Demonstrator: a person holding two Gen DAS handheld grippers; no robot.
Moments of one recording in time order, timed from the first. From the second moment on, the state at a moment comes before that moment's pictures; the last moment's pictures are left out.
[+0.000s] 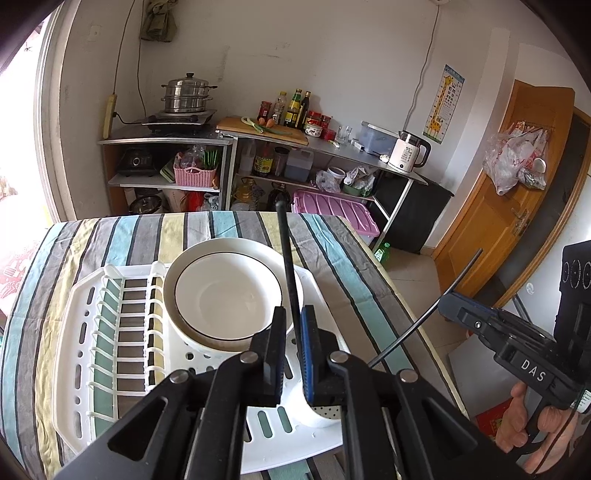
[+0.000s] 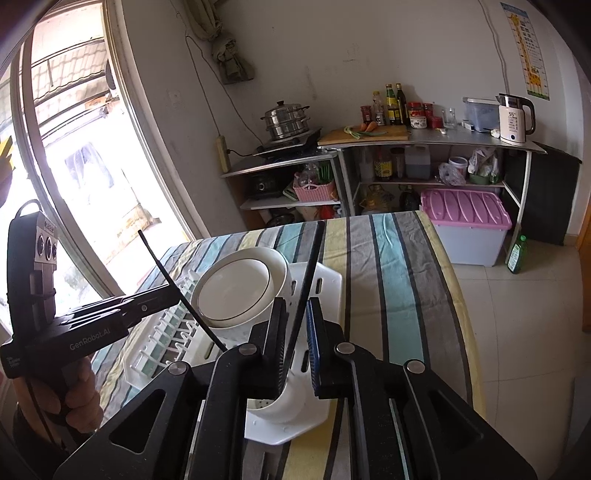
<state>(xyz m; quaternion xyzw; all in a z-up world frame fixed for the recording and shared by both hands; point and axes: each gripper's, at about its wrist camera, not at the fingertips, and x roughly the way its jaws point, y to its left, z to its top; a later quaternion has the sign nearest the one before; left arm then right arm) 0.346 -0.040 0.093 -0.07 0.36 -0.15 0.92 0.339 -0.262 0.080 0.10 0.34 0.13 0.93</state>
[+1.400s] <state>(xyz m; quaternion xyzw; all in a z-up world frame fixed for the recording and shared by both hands) 0.079 0.003 0.047 -0.04 0.28 -0.13 0.95 0.089 -0.230 0.045 0.07 0.29 0.17 0.94</state>
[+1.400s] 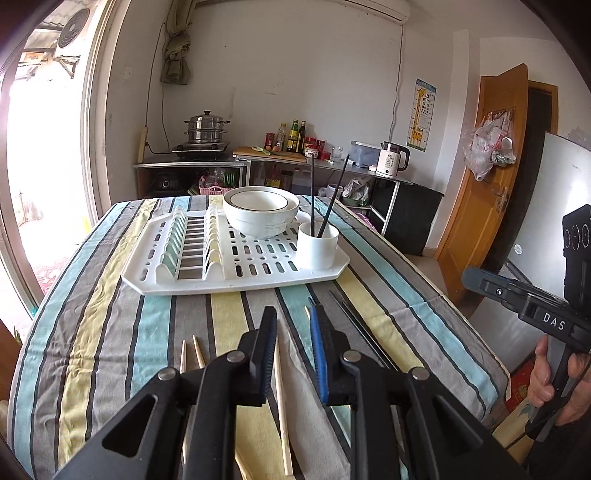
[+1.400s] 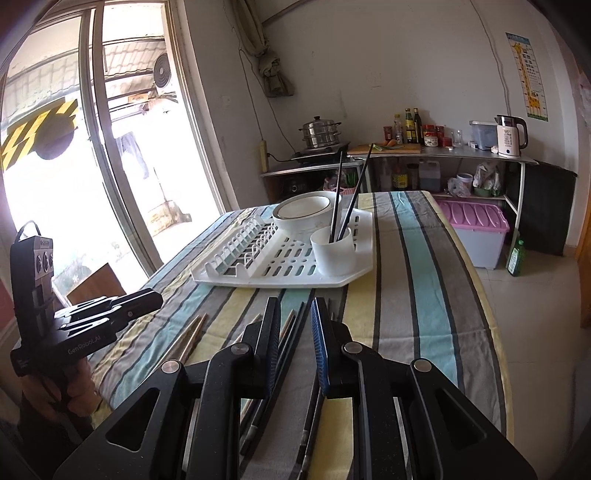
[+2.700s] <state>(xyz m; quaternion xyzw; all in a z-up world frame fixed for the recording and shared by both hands) 0.127 -0.017 -0.032 0.00 0.41 -0.11 0.91 0.158 -0.194 -0.039 0.02 0.41 0.17 0.90</state>
